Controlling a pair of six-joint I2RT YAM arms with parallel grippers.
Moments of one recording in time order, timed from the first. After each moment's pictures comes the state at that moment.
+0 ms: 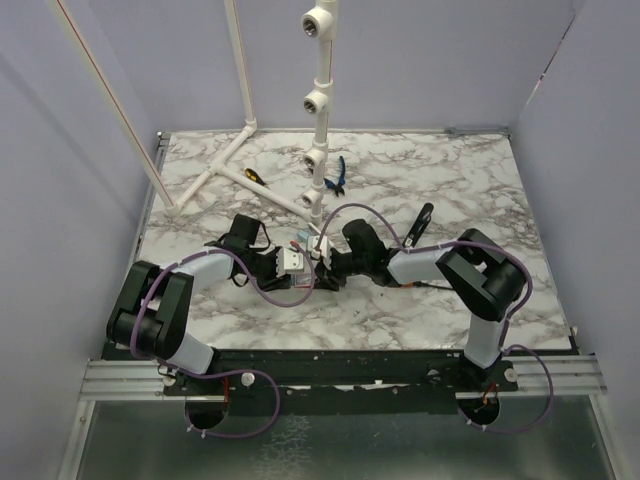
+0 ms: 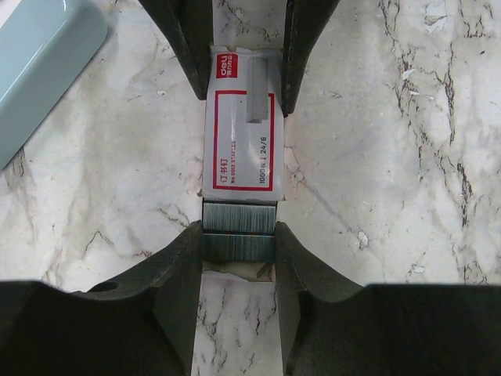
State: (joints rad) left arm -0.31 1.50 0.66 -0.28 0.75 1.08; right arm 0.78 1.87 0.85 0.39 -0.61 -0.46
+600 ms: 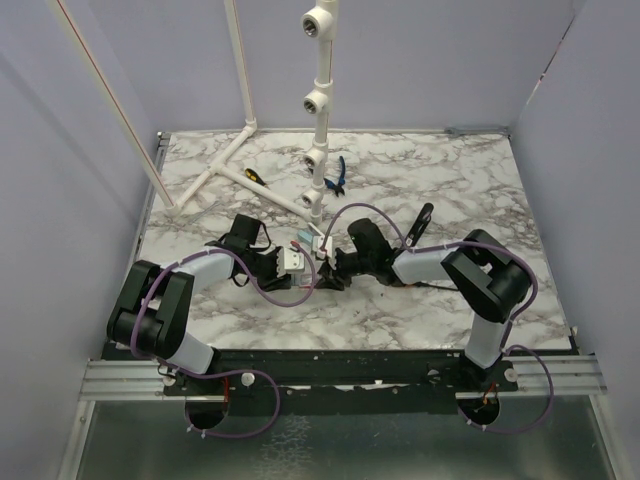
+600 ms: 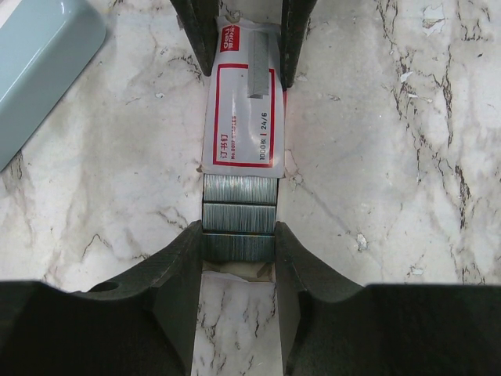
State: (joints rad) left arm -0.31 1.50 0.66 -0.28 0.75 1.07; right arm 0.75 1.83 0.81 0.36 -0.63 -0.48
